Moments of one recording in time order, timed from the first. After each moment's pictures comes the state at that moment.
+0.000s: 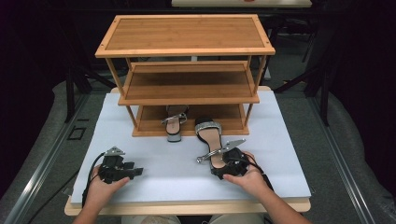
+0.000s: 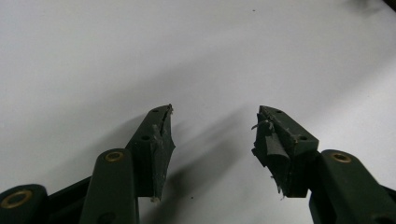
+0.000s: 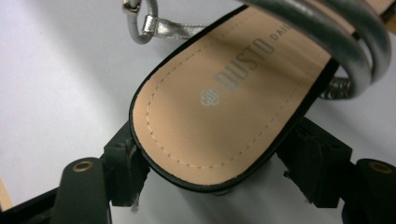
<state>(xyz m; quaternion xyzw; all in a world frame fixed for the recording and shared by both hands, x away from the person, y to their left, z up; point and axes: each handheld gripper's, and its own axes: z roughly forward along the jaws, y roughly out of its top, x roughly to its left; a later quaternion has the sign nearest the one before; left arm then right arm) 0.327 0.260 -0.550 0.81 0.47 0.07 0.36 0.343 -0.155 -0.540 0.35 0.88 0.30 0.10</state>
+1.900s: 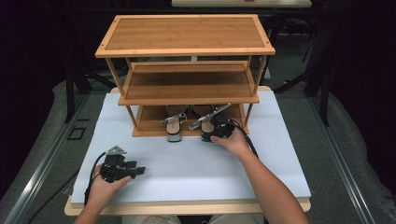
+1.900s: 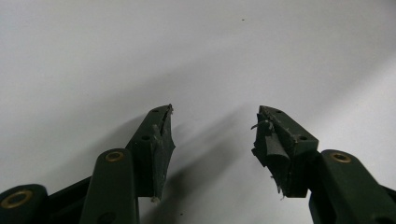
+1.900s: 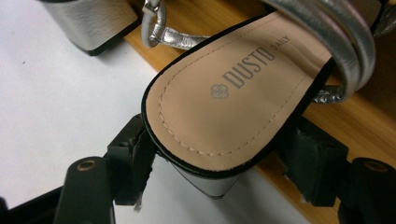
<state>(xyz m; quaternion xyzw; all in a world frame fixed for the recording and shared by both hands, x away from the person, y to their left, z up) 0.330 0.255 -0.551 0.80 0.46 0.06 0.37 0.469 -0.126 -0.526 0.36 0.87 0.31 0.10</state>
